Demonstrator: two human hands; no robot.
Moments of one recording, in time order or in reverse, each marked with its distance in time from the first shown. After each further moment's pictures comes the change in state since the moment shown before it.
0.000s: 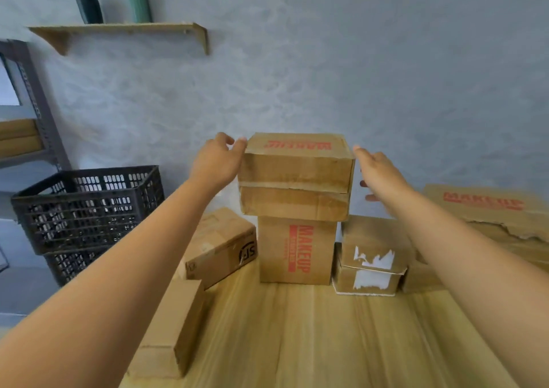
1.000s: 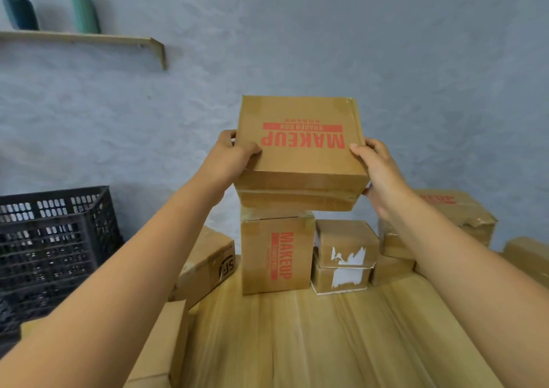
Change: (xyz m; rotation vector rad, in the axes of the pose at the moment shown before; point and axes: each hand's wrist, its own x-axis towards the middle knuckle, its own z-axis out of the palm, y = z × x) left_hand -0.023 0.048 -0.014 -0.646 -0.289 0.014; right_hand -0.055 -0.025 -0.026 0.515 0.145 -0.110
